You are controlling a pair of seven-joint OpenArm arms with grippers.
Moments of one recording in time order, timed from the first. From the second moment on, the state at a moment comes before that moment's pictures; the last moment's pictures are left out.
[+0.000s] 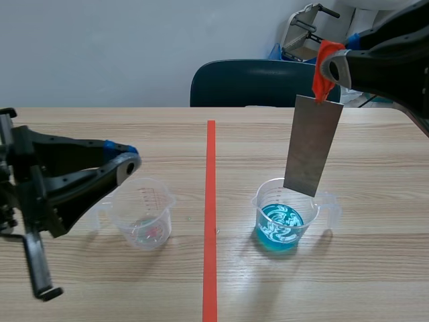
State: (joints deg) left arm 28.3 -38.9 4.4 112.7 -4.7 -34.7 -23.7; right arm -15.2 52.7 9.9 120.6 45.9 43.8 -17.9
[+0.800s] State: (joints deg) left arm -0.7 -23.4 35.9 90.3 -9.6 -20.7 -11.8; right arm -15.2 52.7 9.9 120.6 45.9 43.8 -17.9
